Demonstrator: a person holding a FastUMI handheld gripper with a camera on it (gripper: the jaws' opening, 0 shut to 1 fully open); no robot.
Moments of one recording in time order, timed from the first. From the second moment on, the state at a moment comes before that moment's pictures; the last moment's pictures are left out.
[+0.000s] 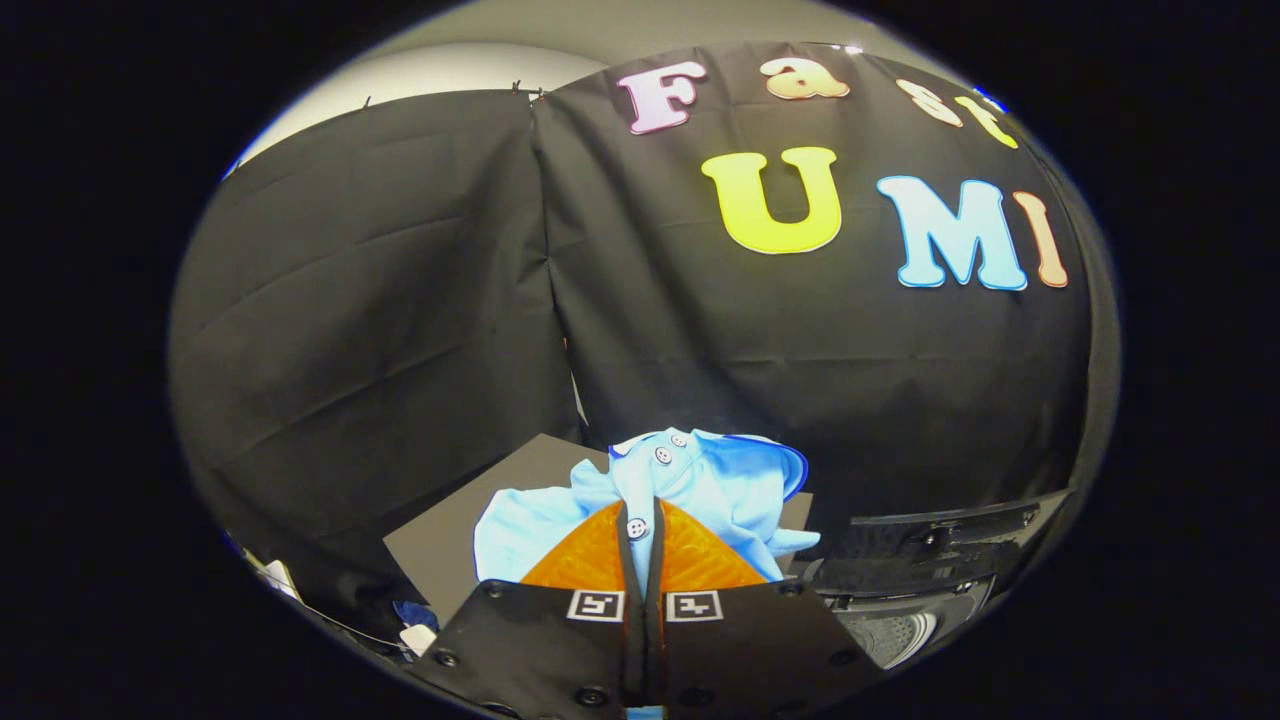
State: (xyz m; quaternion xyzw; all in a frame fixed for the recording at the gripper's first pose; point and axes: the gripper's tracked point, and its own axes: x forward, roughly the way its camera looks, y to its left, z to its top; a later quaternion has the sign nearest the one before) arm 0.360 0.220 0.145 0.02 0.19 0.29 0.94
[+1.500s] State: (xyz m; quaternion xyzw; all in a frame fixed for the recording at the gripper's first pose) arm 0.351 0.004 0.095 0.06 0.20 0.17 0.96
